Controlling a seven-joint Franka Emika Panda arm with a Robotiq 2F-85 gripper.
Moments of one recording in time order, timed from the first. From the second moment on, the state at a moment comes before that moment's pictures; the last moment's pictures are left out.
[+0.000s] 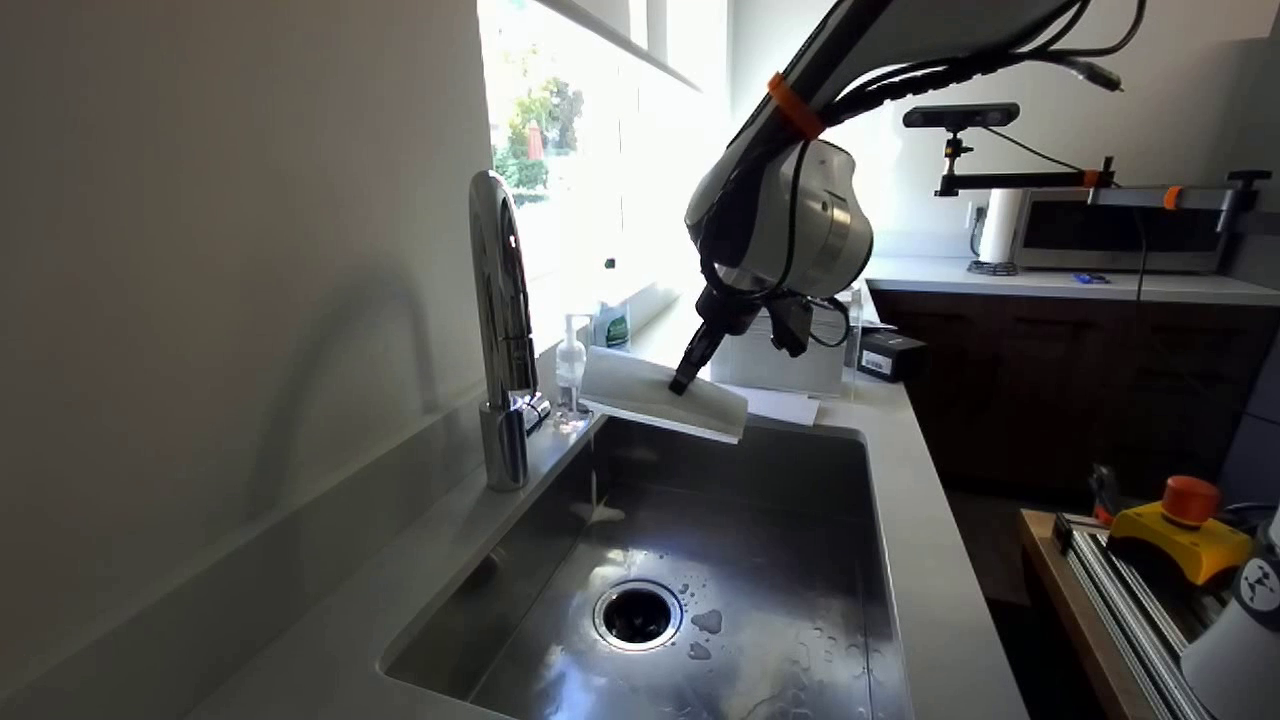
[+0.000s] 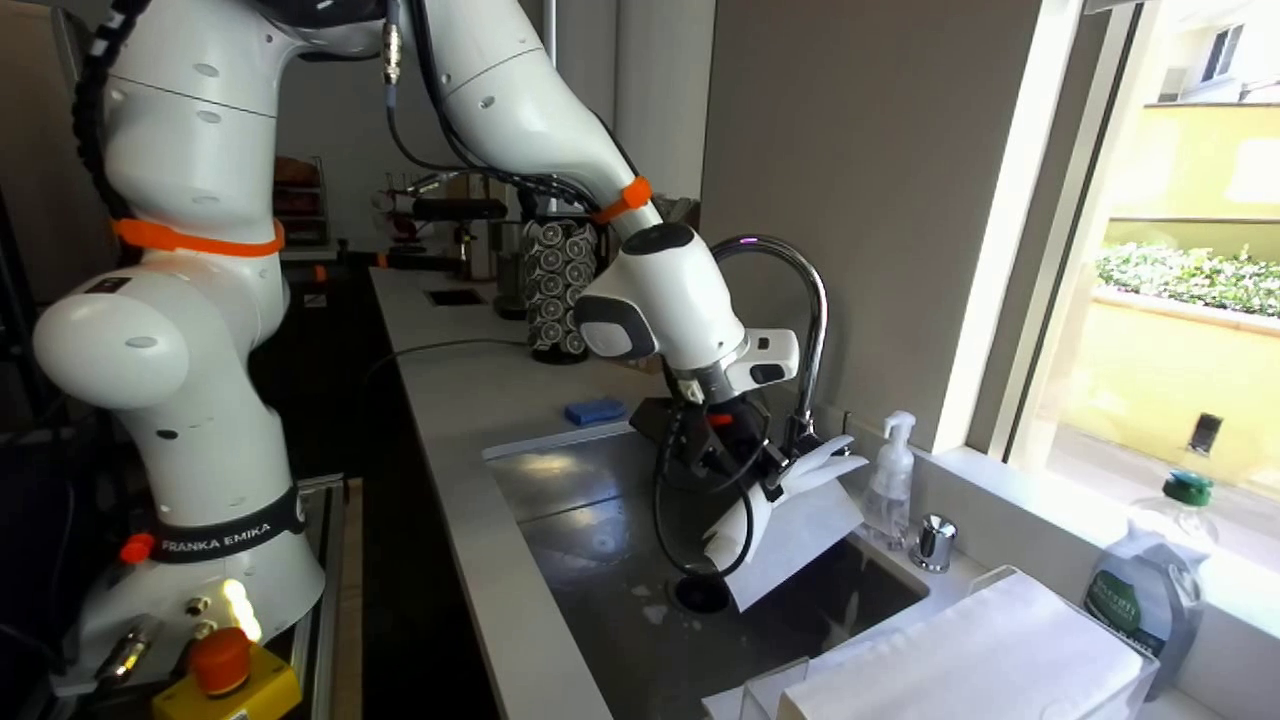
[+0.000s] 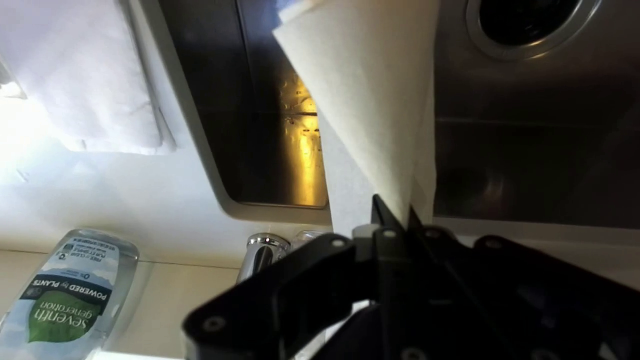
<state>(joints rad) -0.21 0.19 -0.03 -2.40 0.84 3.11 -1.11</state>
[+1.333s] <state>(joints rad) -0.63 0.56 0.38 -2.10 0.91 3.22 -1.24</state>
